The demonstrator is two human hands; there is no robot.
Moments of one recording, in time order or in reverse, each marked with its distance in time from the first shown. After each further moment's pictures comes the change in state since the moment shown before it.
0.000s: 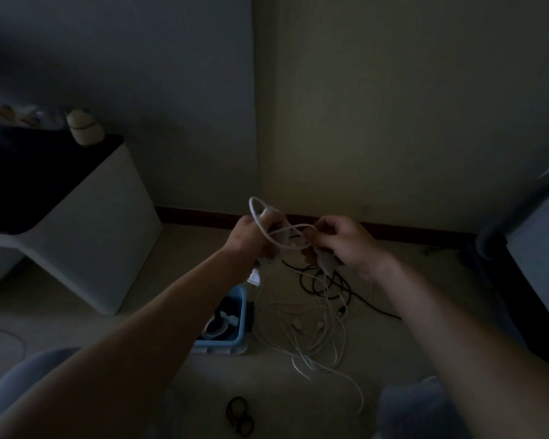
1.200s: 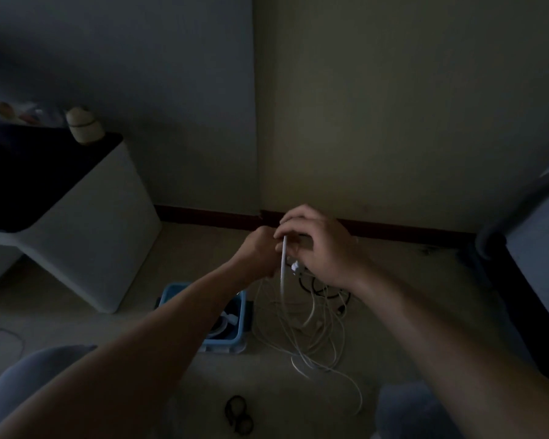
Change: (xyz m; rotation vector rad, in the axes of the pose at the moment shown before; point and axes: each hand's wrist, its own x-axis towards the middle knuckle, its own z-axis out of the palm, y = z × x) left_hand 0.004 -0.012 0.010 0.846 -0.050 0.113; right_hand -0.007 -0.007 0.024 -0.691 0.019 -0.596
